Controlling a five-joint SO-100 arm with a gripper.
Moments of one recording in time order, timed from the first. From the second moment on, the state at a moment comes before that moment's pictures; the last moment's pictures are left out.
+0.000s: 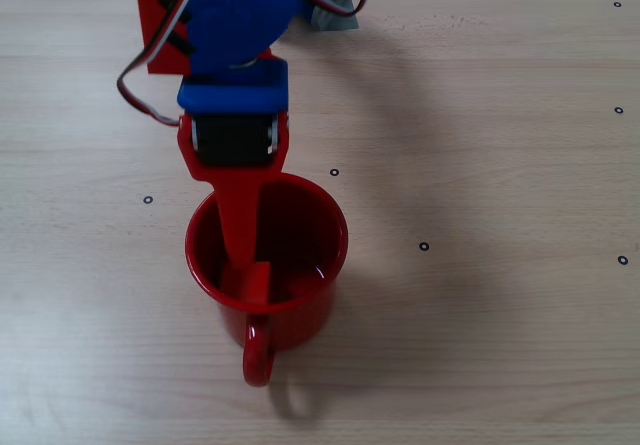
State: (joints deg) arm -0.4 43.8 22.4 90.6 1.1
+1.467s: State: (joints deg) arm 1.1 131.6 106.6 71.8 -1.2
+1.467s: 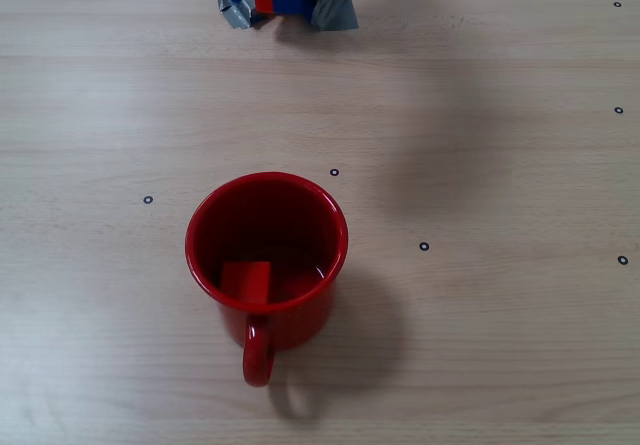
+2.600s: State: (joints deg) arm -5.2 187.6 177.0 55.9 -2.8
